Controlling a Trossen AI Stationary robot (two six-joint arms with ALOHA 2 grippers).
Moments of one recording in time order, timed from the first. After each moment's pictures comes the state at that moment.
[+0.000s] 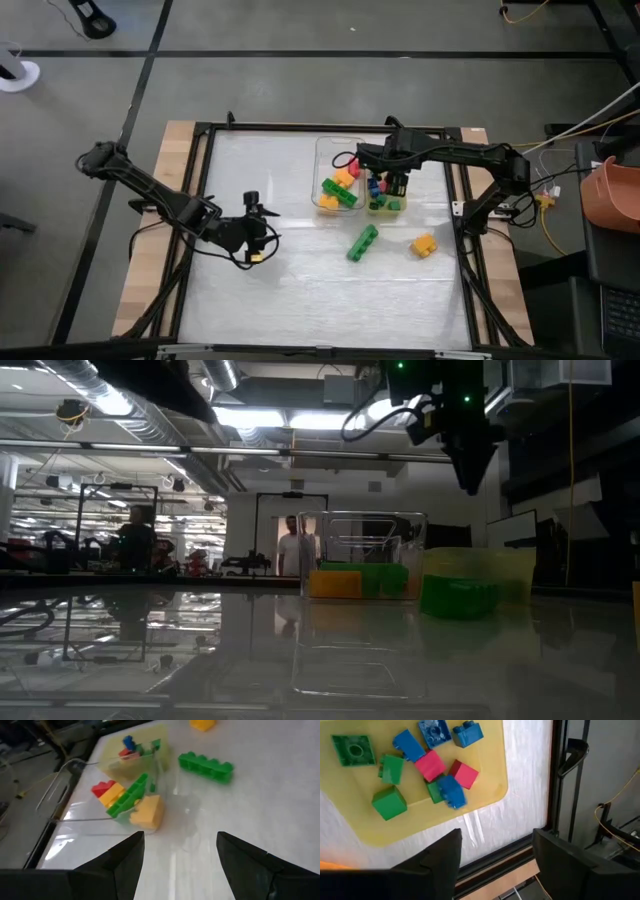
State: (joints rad) left arm -0.47 1.15 0.82 -0.40 -0.66 -0.12; right arm -0.23 1.65 1.51 -1.50 0.42 -0.01
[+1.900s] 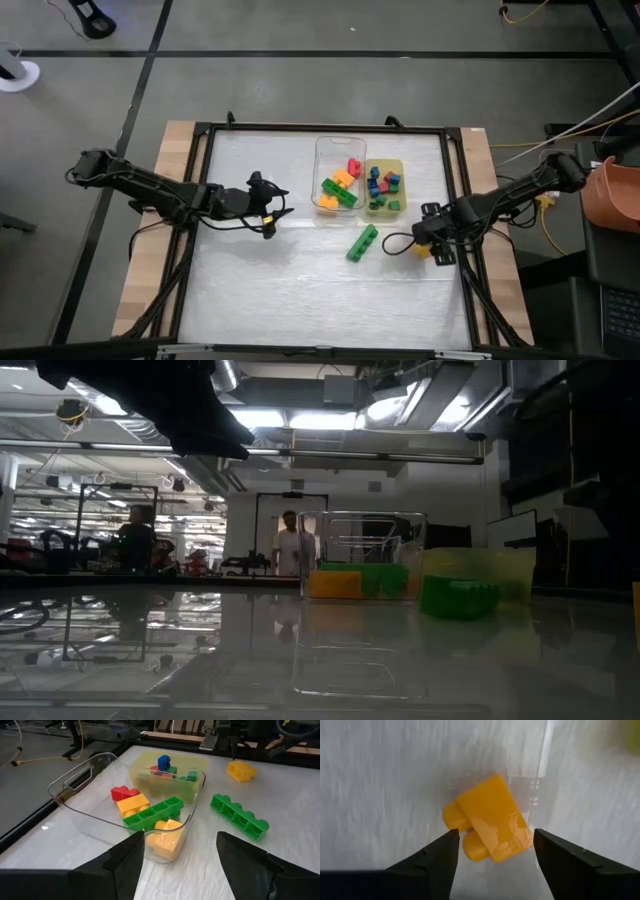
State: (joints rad) left arm -0.19 1.09 0.58 0.07 -0.51 -0.21; right arm 0.39 1.05 0.63 -1.02 -0.04 0.25
